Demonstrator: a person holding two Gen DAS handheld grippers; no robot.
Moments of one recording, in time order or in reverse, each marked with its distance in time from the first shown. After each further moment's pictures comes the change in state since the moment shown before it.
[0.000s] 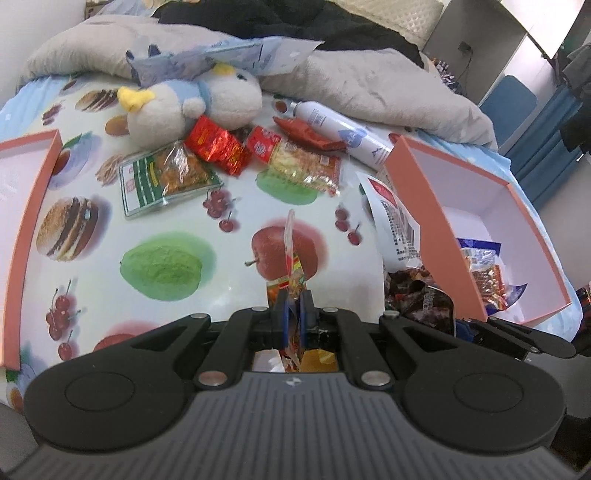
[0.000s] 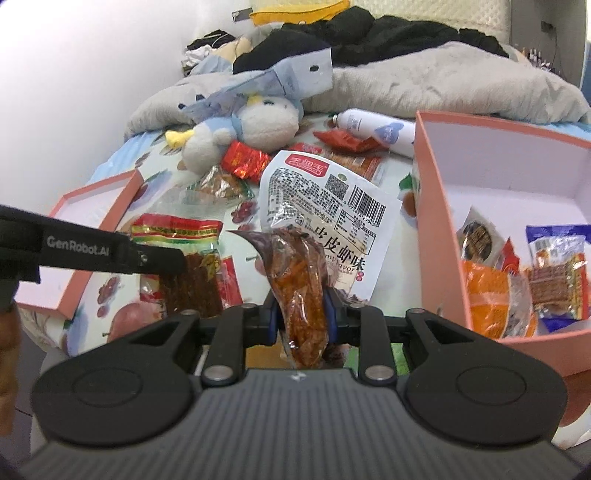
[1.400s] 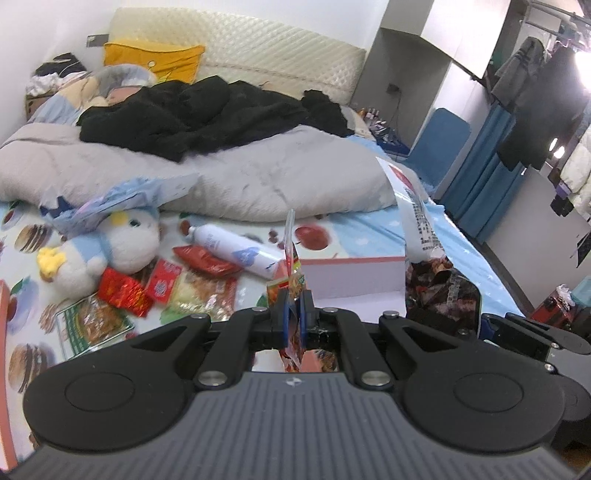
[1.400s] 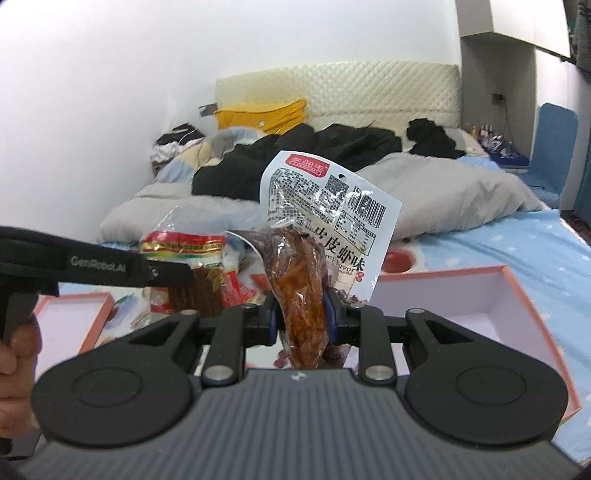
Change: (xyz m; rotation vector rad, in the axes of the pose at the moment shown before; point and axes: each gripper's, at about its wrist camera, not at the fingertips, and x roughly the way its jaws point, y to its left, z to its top) left arm -0.060 -0.139 0.108 0.164 -0.199 -0.130; right arm -0.109 -0.076 0.095 0.030 -0.289 -0.114
